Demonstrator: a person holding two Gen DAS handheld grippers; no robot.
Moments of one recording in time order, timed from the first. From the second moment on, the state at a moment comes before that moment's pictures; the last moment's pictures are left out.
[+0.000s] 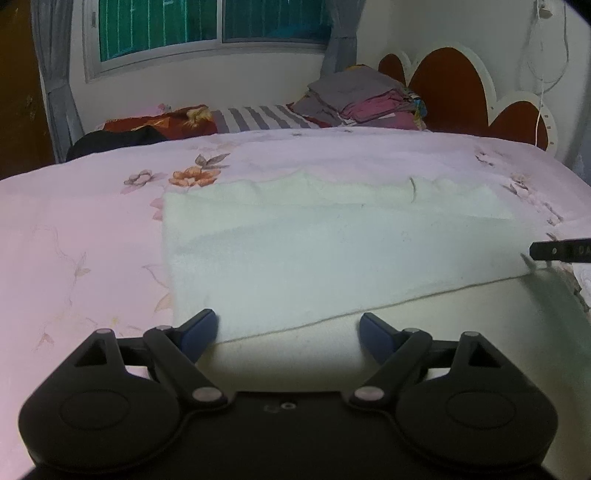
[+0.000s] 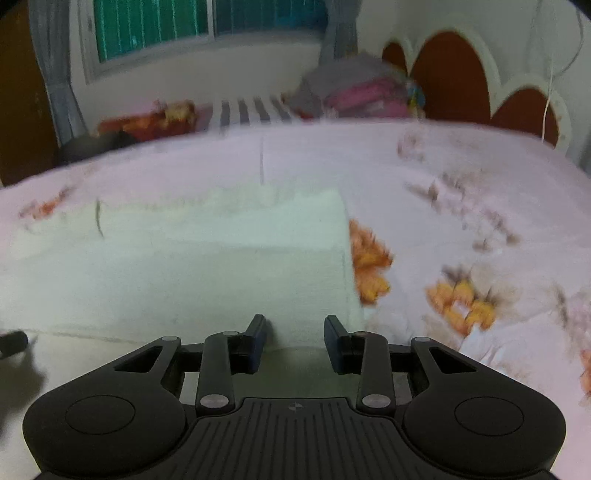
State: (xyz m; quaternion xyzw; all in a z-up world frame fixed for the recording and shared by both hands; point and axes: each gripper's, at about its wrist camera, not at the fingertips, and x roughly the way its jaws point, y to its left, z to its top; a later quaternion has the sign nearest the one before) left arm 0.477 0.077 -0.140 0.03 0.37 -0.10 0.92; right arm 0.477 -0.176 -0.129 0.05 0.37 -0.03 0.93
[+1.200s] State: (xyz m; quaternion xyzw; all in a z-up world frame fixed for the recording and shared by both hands) left arm 0.275 0.063 -0.101 0.05 0.38 -0.02 0.92; right arm 0.266 -0.281 -0.098 0.15 0.38 0.04 0.91
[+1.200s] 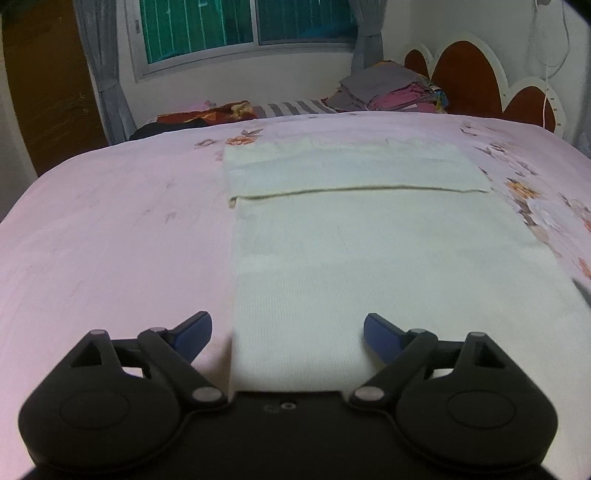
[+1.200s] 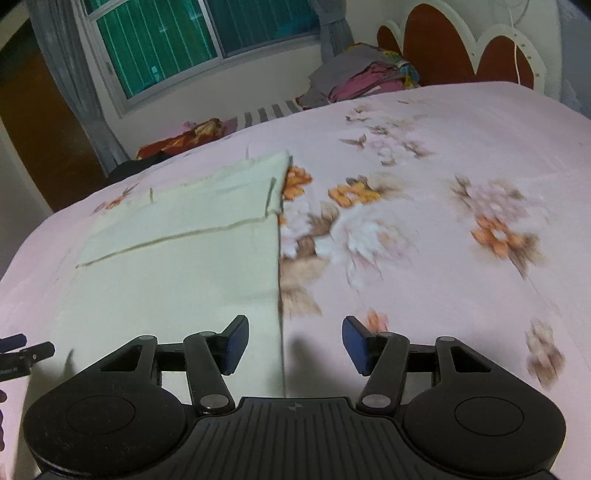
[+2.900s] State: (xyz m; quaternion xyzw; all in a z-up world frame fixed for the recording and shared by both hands) left arm 0.174 0.147 -0.153 -0.29 0.41 -0.12 0.85; right arm 0.156 -0.311 -0.167 0.43 0.42 0.15 0.78
